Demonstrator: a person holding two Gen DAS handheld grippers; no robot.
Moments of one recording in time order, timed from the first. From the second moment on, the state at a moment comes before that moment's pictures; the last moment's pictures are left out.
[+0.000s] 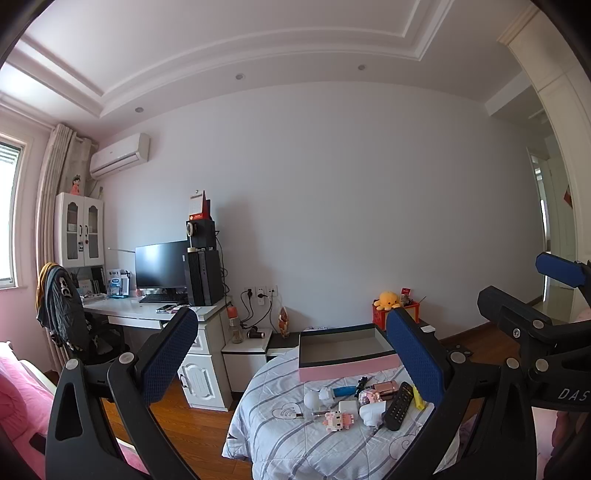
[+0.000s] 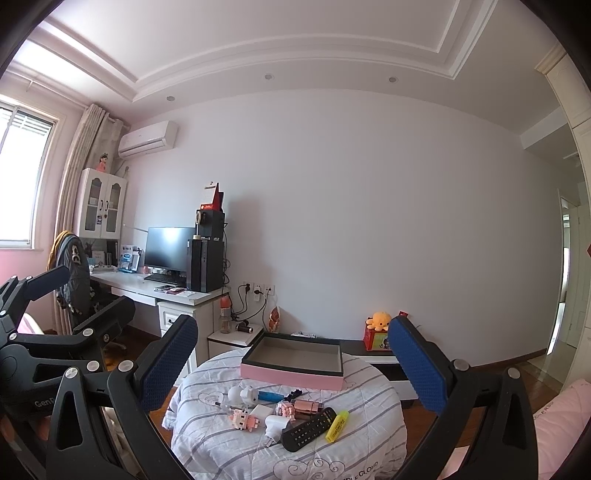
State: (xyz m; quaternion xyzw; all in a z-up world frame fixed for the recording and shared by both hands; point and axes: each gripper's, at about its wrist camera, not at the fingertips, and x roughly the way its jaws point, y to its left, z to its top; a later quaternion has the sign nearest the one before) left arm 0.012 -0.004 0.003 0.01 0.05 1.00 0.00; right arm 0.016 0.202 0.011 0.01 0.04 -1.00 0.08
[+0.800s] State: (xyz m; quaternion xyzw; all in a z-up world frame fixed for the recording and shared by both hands) left arm -0.066 0.024 -0.030 -0.01 0.05 1.00 0.03; right arm -0.042 0.224 -0.015 0.04 0.03 -1.00 0.06
